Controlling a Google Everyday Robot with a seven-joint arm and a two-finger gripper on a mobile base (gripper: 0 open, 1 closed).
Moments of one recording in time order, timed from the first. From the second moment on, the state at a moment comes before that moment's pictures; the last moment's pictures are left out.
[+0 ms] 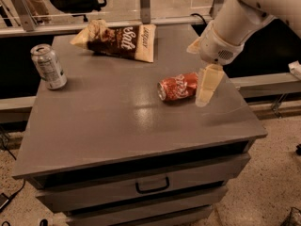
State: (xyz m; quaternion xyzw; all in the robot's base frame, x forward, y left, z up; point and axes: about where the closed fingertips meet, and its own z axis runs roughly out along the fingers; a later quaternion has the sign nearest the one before) arm 0.577 -0.127 0.888 -0.71 0.68 0.03 0.19
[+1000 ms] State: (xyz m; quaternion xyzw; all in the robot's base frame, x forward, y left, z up) arm 0.587 -0.119 0.841 -0.72 0.68 0.07 0.14
